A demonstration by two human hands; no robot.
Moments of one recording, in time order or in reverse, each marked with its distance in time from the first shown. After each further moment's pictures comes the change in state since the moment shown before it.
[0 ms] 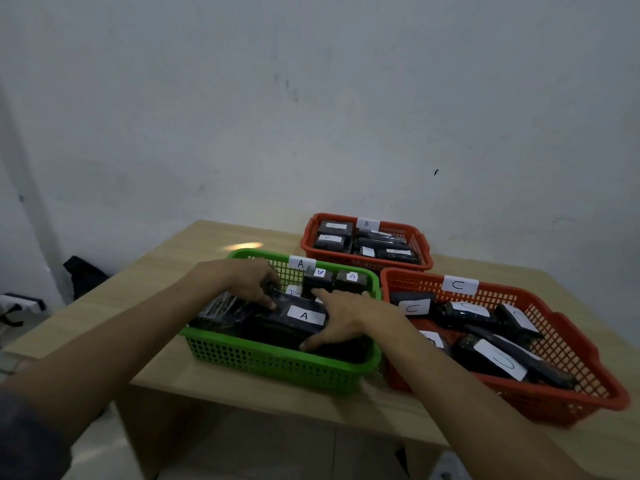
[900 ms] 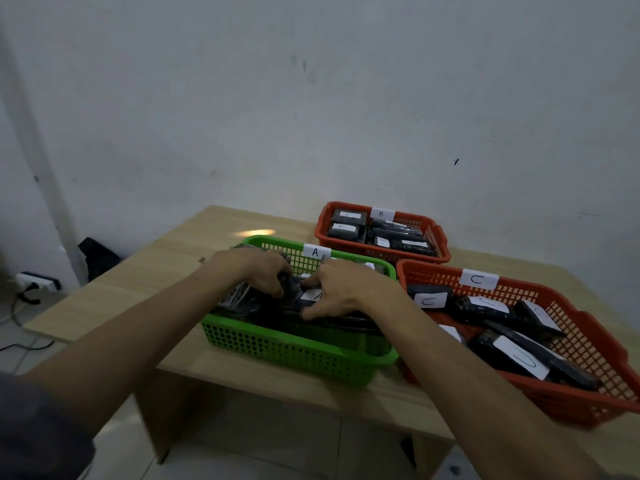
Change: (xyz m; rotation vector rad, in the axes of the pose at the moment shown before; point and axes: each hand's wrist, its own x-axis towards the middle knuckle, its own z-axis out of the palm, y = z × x) left_hand -0.002 0.006 0.003 0.118 -0.045 -0.130; right_hand 0.009 -0.036 -0.025 -0.097 0.253 -0.216
